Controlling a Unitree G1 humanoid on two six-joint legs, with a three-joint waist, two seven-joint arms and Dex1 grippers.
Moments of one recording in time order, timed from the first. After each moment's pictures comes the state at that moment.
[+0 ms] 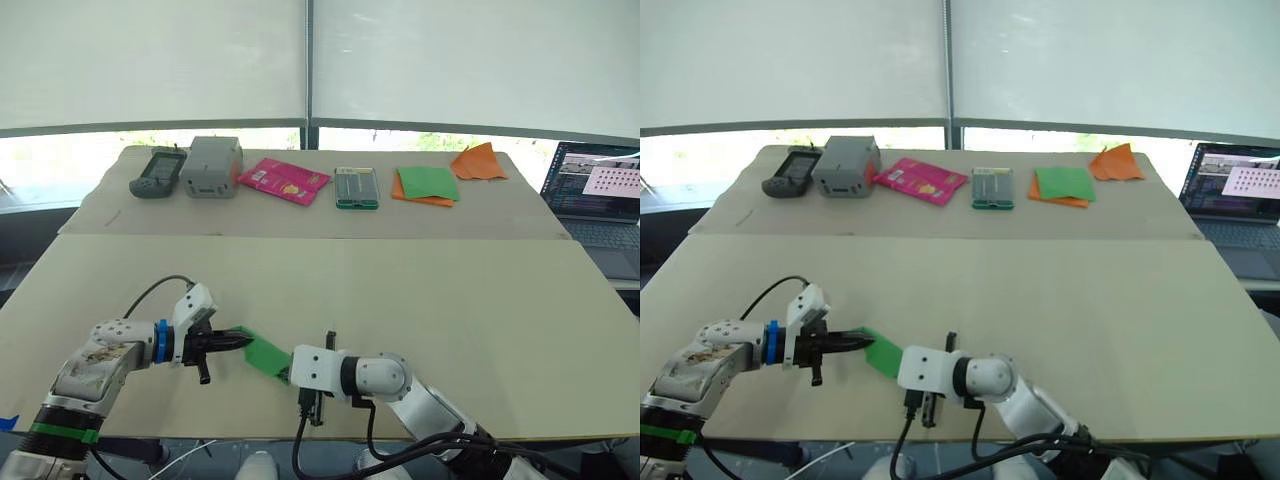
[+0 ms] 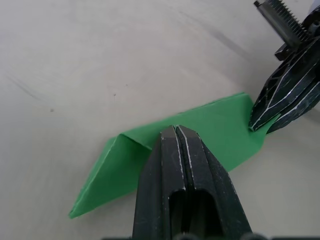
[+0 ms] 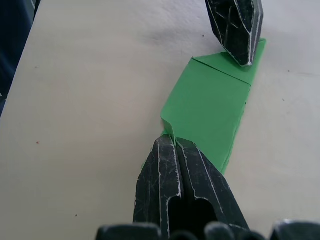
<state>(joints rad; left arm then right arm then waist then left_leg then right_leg) -0.18 0.79 -0.03 0.00 -0.41 0.50 -1.15 -0.27 -0.33 0.69 -0.29 -0.20 0.41 0.75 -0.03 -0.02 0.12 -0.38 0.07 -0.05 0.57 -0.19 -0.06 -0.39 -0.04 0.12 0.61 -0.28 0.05</state>
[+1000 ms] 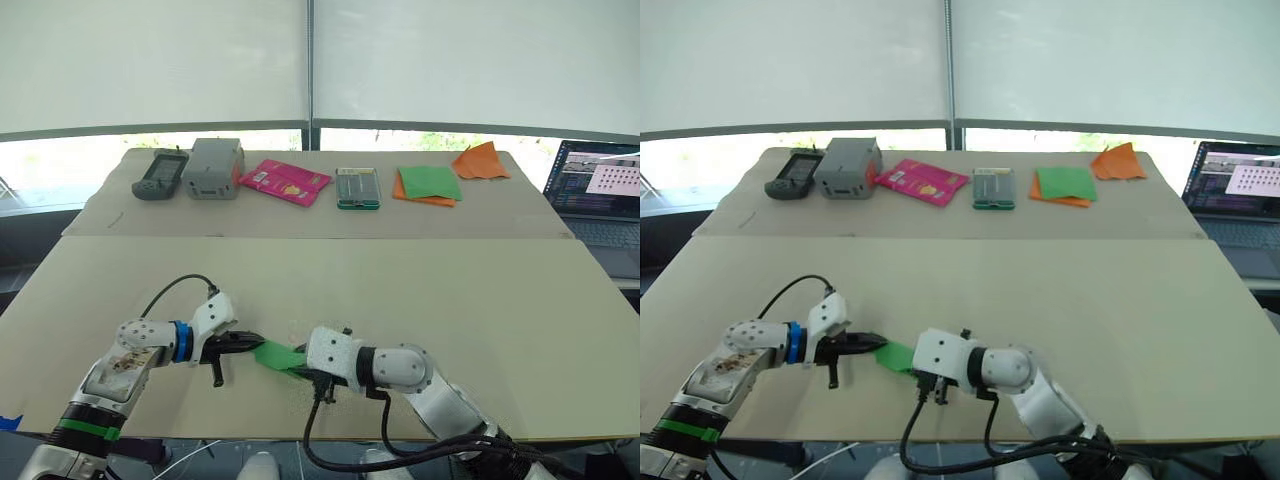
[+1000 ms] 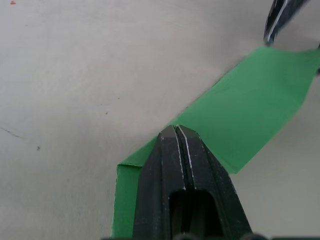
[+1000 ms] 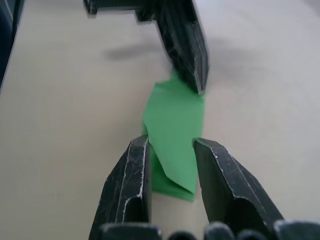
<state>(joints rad) -0.20 0.74 -0.14 0.06 -0.25 0.26 -1.13 -0.24 -0.33 0.54 -0.45 -0.11 0.52 0.76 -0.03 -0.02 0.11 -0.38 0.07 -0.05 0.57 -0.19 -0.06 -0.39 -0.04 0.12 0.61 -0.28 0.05</state>
